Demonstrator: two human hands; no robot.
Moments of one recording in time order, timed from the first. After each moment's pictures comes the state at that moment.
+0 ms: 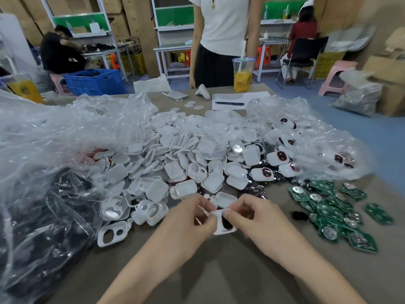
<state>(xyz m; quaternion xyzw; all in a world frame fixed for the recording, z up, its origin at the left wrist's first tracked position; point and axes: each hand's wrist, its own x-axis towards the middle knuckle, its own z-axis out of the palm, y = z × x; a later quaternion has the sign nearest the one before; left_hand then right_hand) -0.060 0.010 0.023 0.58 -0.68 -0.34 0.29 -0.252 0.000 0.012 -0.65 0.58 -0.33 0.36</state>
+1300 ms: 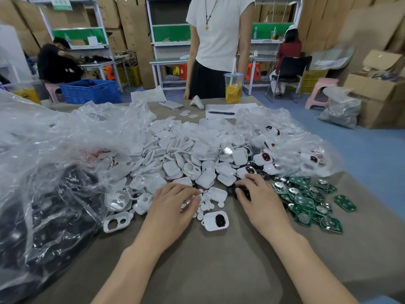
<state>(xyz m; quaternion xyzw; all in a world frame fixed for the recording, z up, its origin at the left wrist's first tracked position) -0.047 0.005 -0.001 0.55 -0.77 -0.03 0.33 -0.277 -0.019 -0.010 -0.71 0.66 -0.25 0.07</state>
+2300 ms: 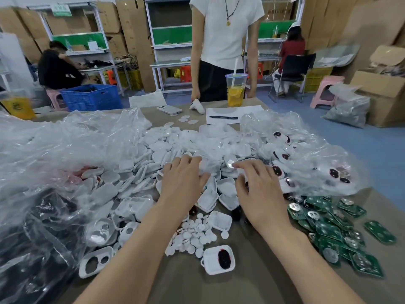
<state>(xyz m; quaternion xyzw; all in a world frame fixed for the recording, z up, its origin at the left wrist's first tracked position) -0.080 -0.122 0.033 0.64 -0.75 0.06 0.18 -0.258 -0.079 0.018 -0.71 0.60 -0.37 0.00</state>
